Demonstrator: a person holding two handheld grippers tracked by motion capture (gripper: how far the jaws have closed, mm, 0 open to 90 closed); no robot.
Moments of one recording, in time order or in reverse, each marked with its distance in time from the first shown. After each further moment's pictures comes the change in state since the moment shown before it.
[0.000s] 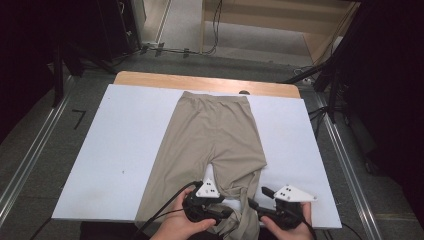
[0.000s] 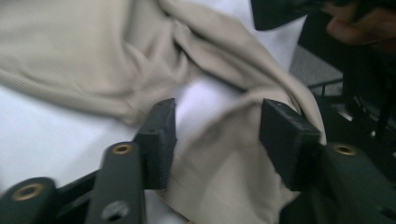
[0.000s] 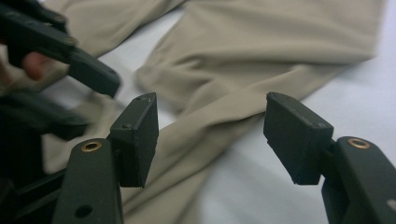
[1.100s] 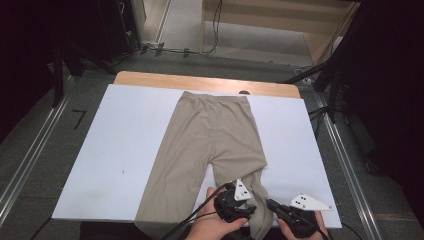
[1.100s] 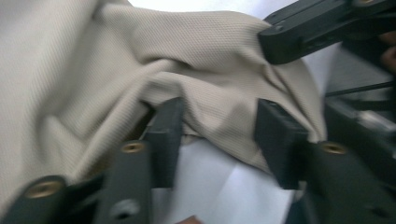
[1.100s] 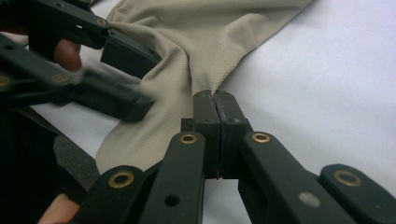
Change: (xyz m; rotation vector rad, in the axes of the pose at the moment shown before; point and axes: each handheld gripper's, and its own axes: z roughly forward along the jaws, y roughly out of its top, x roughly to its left) left arm -0.028 0.042 0.066 -0.005 0.162 0.032; right arm -0.032 -0.034 -0.016 0.017 -0.024 0.055
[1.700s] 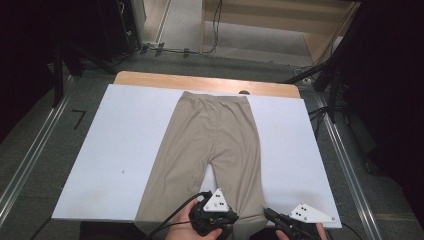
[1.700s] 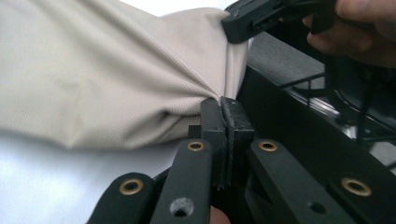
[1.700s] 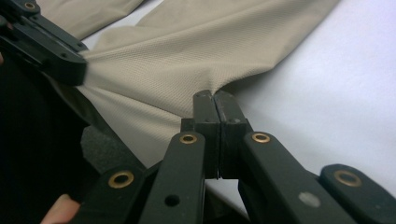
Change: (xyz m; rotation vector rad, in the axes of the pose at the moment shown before) left arm 0.011 -0.036 -0.076 -0.038 -0.241 -0.017; right arm 0.023 -0.006 -0.018 -0.023 0.060 -0.041
